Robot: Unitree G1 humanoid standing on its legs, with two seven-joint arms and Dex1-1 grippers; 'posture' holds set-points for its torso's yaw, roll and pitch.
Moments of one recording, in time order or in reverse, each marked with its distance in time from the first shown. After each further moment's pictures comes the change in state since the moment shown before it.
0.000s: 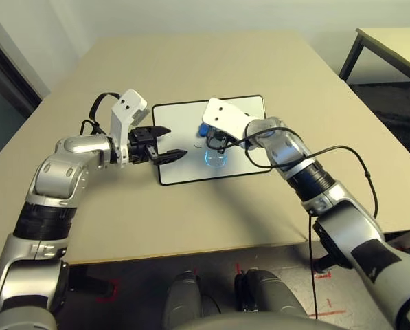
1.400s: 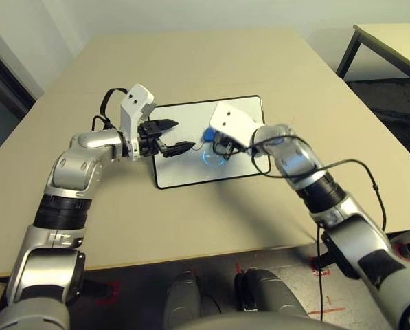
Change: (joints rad) left arm -0.072 -0.073 -0.015 0.089 0.035 -0.063 0.012; right arm 0.108 -0.066 0.030 -0.217 0.018 0.156 0.031
